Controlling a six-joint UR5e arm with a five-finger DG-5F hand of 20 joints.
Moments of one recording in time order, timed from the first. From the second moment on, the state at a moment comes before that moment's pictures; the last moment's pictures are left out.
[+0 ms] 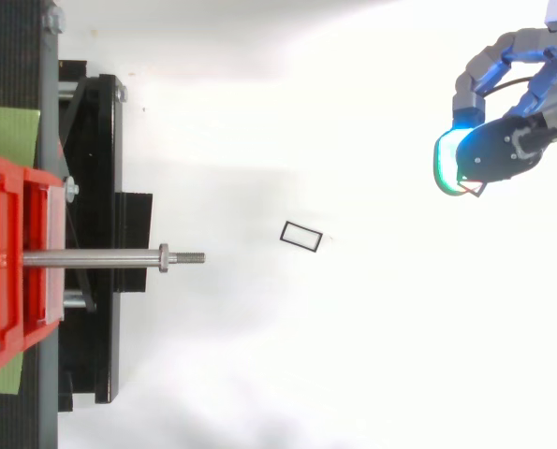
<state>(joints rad) -0.02 -2.11 -1.19 -3.71 -1.51 0.03</state>
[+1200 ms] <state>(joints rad) -0.01 -2.11 -1.19 -3.70 -1.50 0.03</state>
